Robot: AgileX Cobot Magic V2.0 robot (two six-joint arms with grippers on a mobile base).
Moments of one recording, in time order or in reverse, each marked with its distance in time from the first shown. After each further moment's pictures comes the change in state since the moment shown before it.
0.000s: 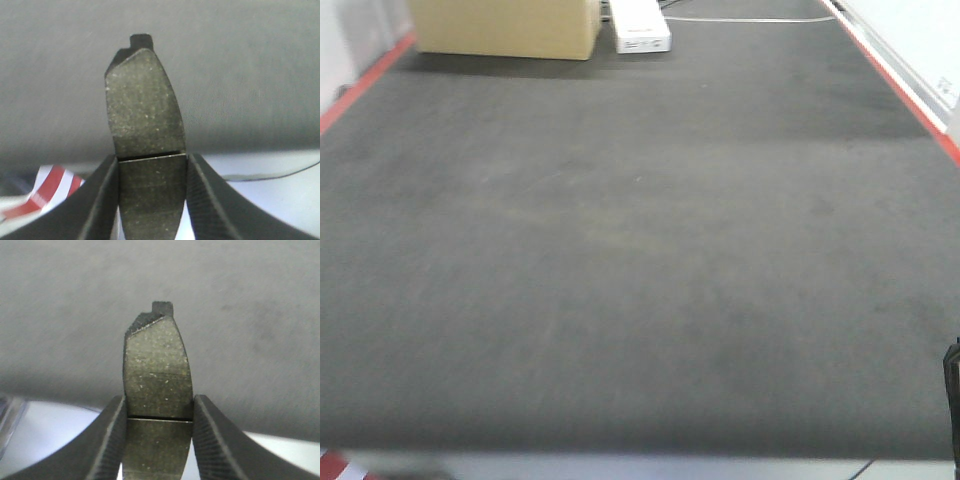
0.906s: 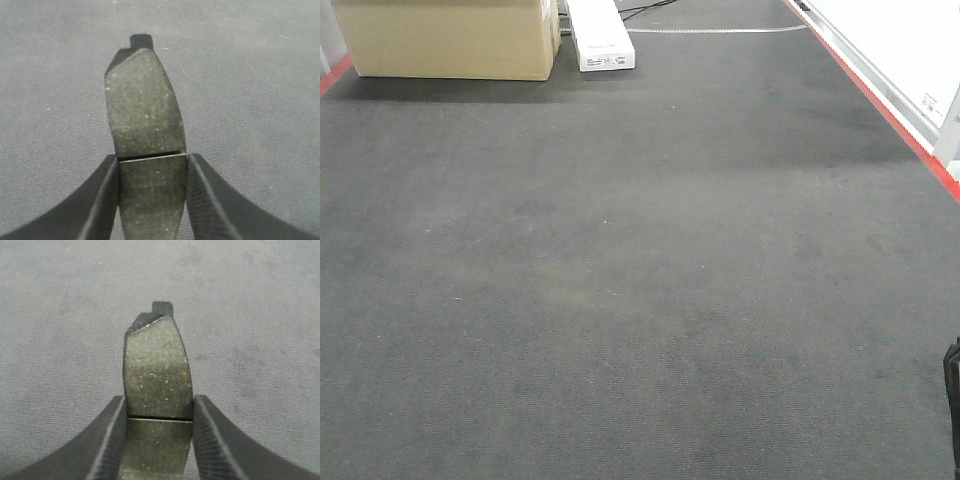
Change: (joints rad) left arm 0.000 0.000 0.000 0.000 0.000 0.000; right arm 0.000 0.000 0.000 0.000 0.000 0.000
